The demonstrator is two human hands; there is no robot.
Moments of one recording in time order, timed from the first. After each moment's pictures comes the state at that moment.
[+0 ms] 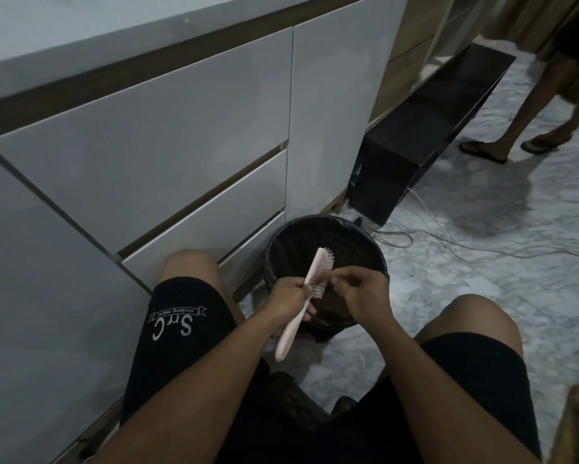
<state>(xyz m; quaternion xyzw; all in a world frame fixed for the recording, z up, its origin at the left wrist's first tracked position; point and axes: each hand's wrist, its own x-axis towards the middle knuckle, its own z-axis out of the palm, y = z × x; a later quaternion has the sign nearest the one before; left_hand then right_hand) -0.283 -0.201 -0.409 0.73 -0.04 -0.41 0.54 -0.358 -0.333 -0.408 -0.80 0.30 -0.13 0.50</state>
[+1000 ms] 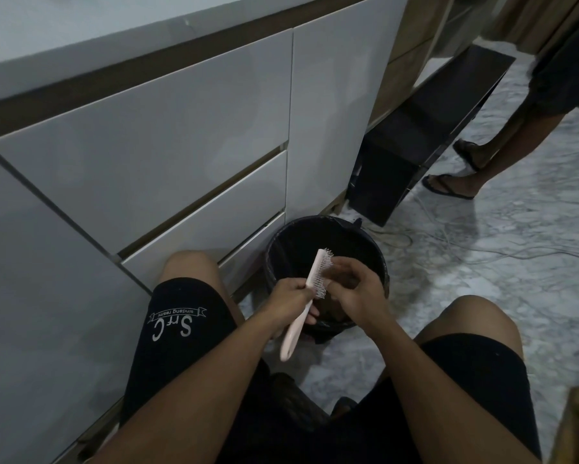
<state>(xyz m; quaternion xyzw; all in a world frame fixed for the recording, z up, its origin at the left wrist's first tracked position) -0.283 -0.201 -0.415 0.71 -0.04 -0.42 0.56 -0.359 -0.331 -0.409 -0.78 0.25 -0.11 0.56</state>
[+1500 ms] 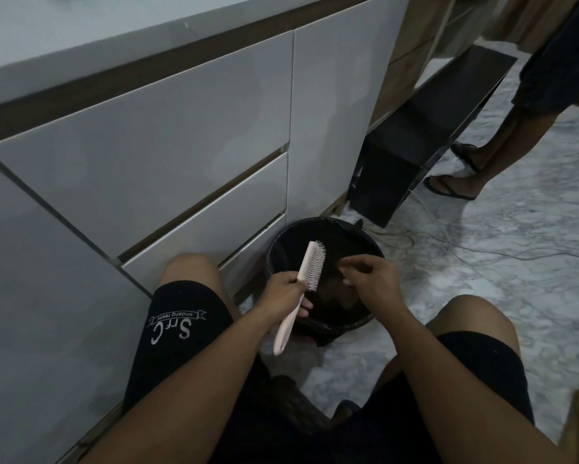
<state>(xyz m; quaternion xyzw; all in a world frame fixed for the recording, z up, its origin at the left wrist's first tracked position) -0.267 -0.199 -0.410 0.74 -0.02 -0.39 0.55 -0.343 -0.357 -0.398 -0.76 0.34 -0.12 0.54</state>
